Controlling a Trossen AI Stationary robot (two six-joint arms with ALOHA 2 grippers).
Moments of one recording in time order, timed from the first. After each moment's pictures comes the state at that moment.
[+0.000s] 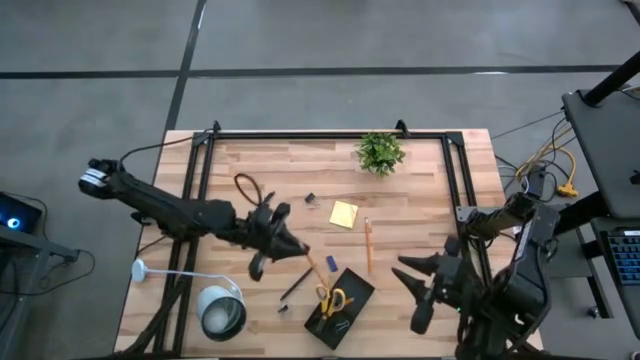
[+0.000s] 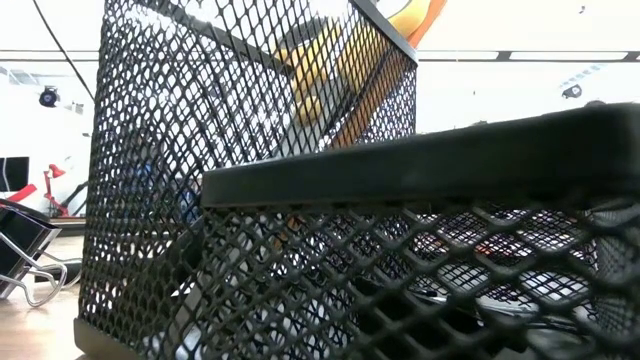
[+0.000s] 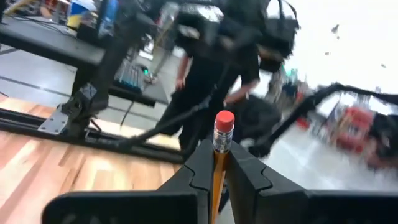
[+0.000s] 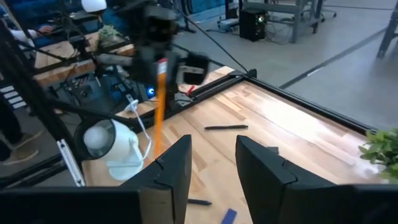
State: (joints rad) left arm -0.34 1.19 0.86 0.43 -0.06 -0.42; right arm 0.95 1.77 2.04 -1.50 1.26 1.43
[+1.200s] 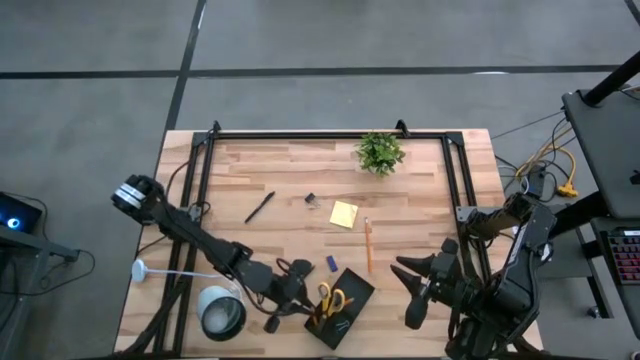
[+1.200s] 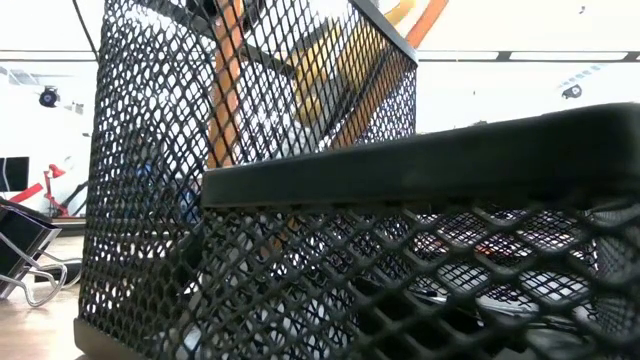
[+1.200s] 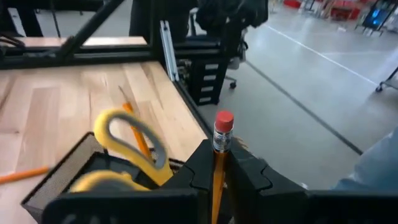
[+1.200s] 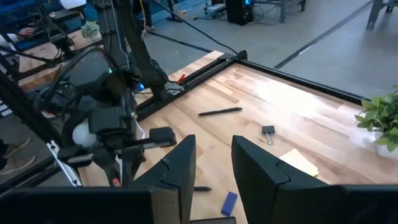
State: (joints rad) left arm -0.54 1.59 0.89 0.47 -0.03 -0.20; right arm 0.94 1.77 1.98 -1.57 1.22 1.65
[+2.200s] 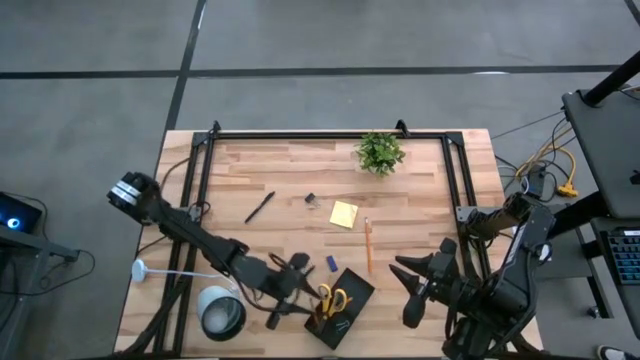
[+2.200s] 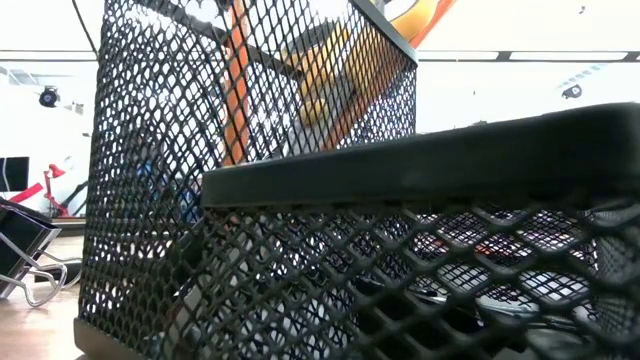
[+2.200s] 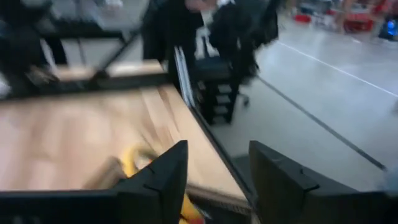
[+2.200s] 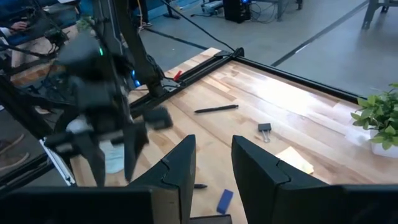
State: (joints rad) left arm -0.53 1.55 0.89 0.49 -0.10 -0.15; right arm 0.93 1.78 1.96 -1.57 1.20 1.65
